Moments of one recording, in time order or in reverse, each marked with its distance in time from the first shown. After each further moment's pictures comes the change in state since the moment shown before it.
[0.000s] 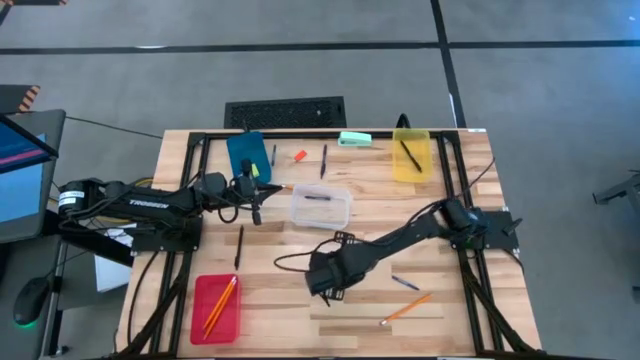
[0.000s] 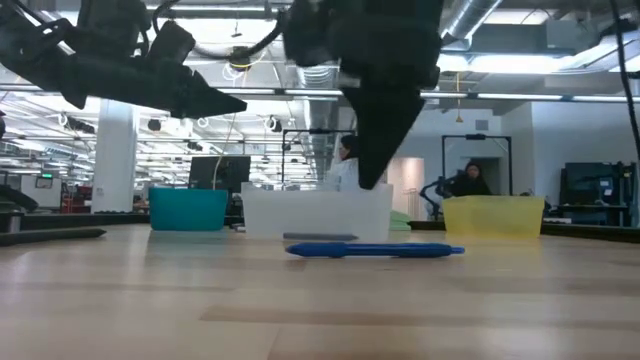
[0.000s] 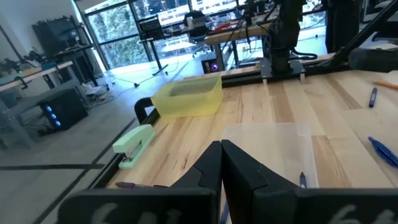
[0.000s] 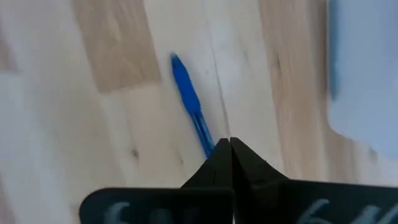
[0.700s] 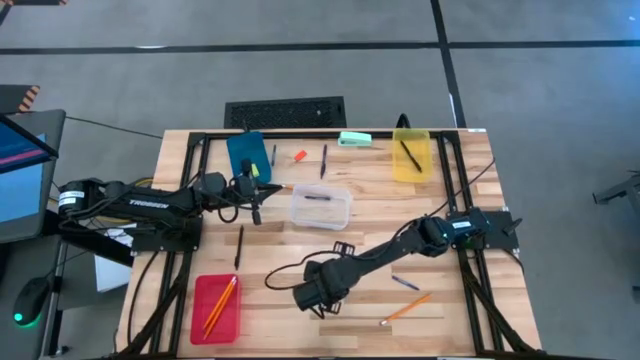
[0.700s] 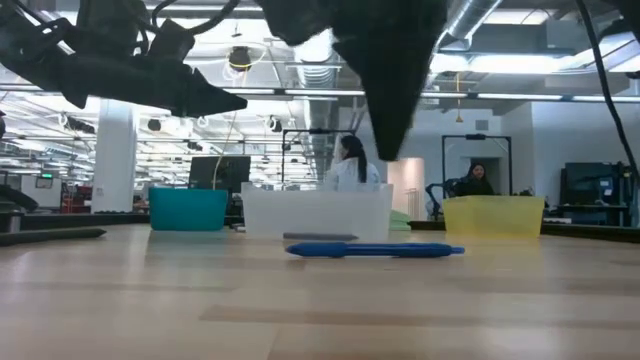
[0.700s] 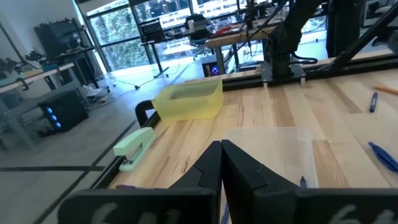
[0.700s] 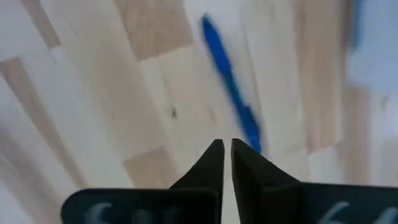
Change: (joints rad) left arm 0.000 0.000 0.000 0.013 0.000 -0.007; right arm 0.032 0.260 0.537 -0.481 -0.098 0.147
